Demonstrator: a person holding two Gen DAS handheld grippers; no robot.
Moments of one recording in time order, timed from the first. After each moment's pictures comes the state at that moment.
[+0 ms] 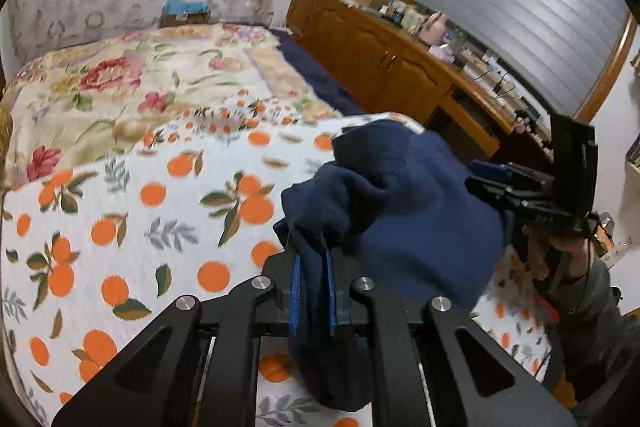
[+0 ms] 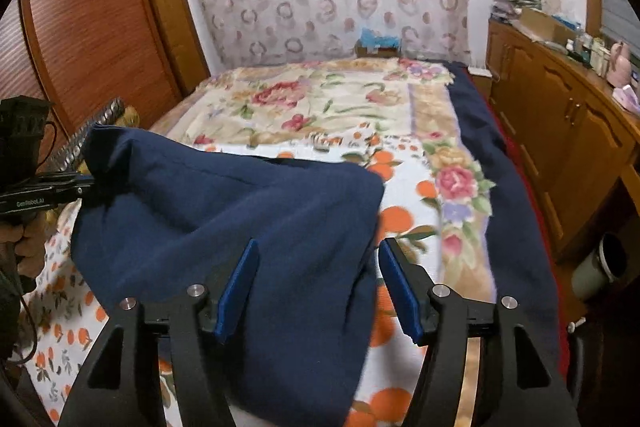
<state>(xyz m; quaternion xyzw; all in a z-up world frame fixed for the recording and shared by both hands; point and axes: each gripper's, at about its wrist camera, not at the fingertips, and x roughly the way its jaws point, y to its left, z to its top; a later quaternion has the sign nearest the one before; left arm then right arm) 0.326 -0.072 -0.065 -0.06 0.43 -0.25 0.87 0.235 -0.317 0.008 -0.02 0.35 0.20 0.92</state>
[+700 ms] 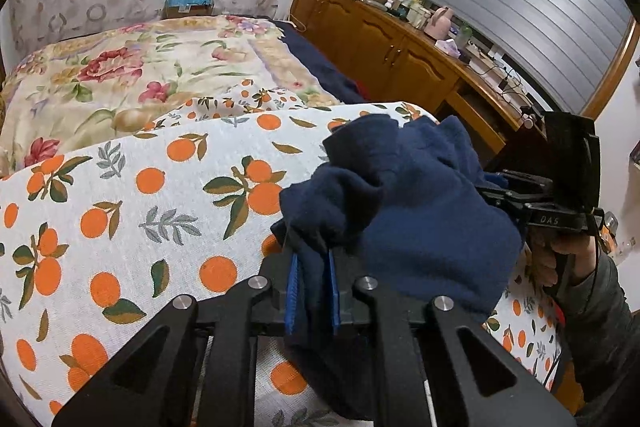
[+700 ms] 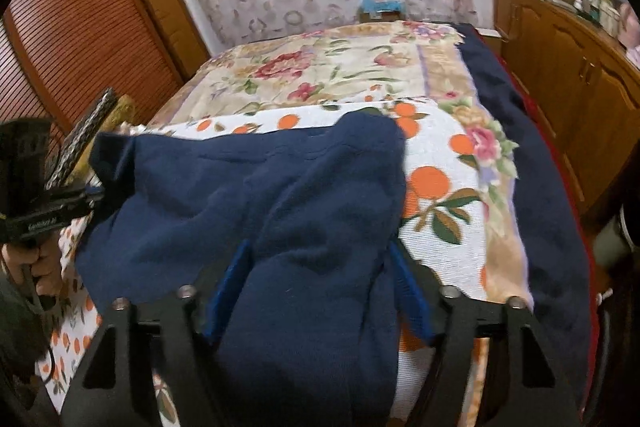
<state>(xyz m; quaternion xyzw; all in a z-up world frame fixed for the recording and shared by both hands) 0.328 -0.074 -0.079 -0.06 0.43 -0.25 0.86 0.261 -0.309 -0.008 0.02 0.39 0.23 0.89</state>
